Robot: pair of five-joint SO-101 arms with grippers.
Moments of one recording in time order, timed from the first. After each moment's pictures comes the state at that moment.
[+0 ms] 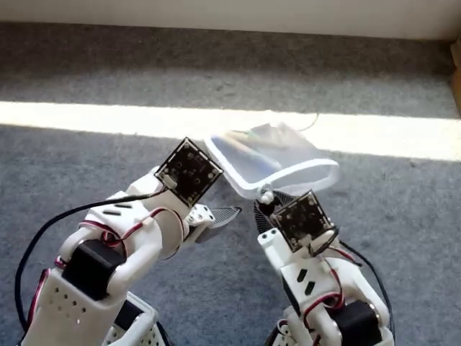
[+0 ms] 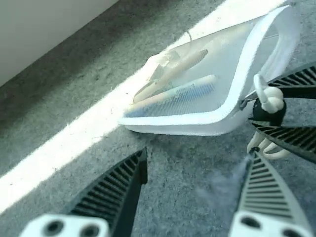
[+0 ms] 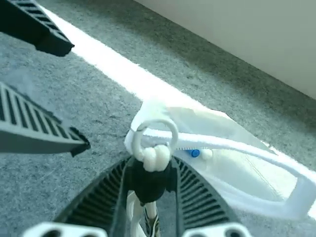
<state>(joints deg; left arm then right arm) 25.4 -64.8 40.7 69.7 -9.2 -25.0 -99.8 63.3 65.7 16.8</state>
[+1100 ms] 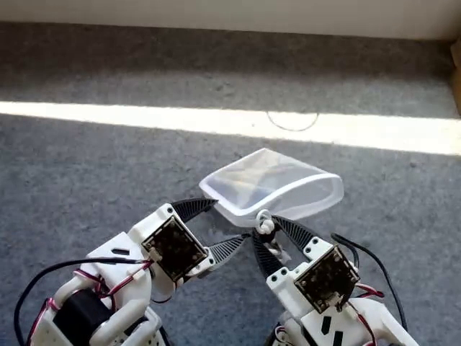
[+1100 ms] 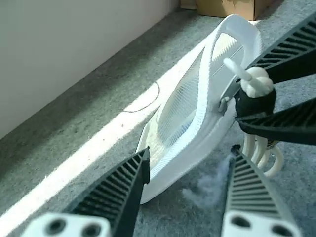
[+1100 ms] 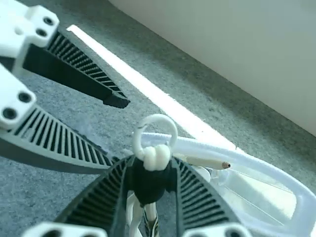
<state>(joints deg) 36.6 -90.0 59.8 63.3 -10.1 -34.2 -105.2 50.5 79.5 17.7</state>
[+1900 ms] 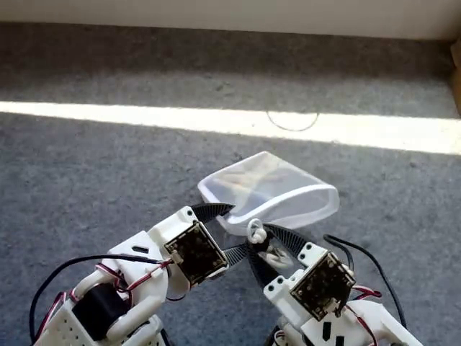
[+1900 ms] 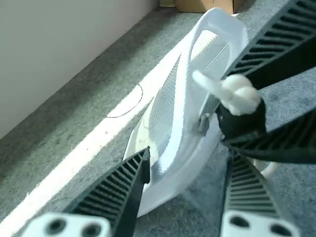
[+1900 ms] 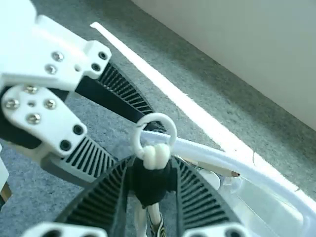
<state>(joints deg) 40.7 -89.4 66.4 55.7 -11.7 -40.1 -105.2 50.2 81.6 17.8</state>
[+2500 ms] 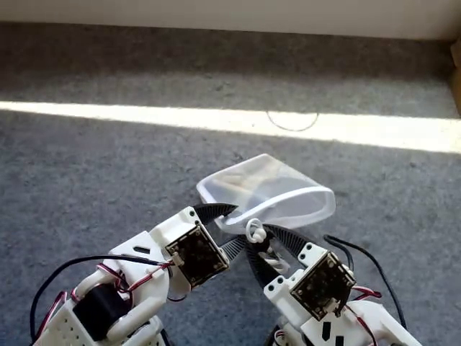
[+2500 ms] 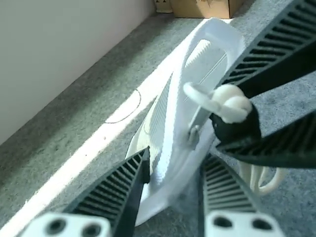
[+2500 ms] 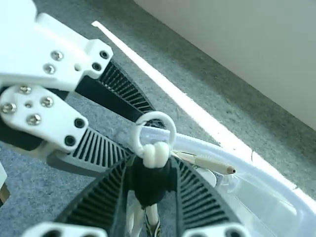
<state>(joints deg) 41.2 -89.3 66.4 54.6 -12.2 -38.9 -105.3 50.2 81.7 17.8</state>
